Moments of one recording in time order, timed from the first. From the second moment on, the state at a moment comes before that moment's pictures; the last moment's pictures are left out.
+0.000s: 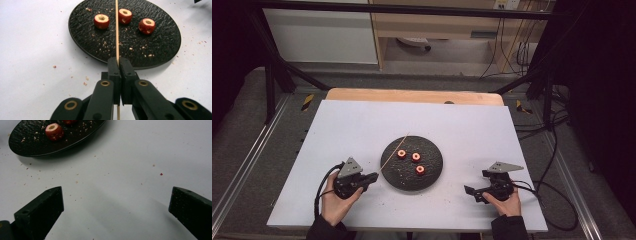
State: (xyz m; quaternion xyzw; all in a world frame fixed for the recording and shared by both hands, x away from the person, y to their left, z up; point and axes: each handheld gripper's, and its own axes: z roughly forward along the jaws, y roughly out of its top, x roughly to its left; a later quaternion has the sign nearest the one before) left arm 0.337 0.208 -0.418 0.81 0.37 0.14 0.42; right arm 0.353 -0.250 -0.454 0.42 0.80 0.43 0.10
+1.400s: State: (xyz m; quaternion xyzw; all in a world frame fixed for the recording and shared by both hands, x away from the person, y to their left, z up) left arm 0.325 0.231 -0.437 0.81 0.36 0.14 0.44; right arm 0.384 -0.152 -0.410 0.38 0.84 0.37 0.11
